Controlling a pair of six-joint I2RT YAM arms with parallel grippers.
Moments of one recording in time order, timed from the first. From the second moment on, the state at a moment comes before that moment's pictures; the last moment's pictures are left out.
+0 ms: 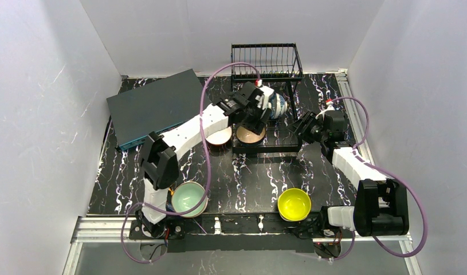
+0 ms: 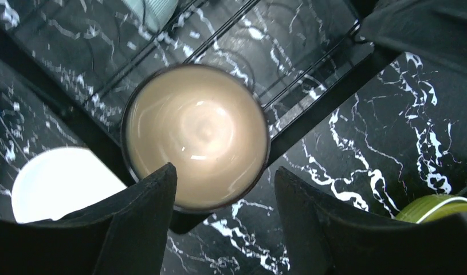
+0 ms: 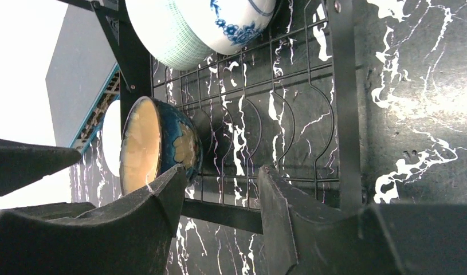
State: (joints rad) left arm -0.80 1.93 1.79 -0.75 0.00 -0.14; right arm 0.09 1.27 0.65 0.09 -0.37 0.68
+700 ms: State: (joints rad) left arm -0.94 2.19 2.03 -0.87 -0.23 -0.07; right arm 0.08 1.28 0.69 -0.01 -0.40 0.54
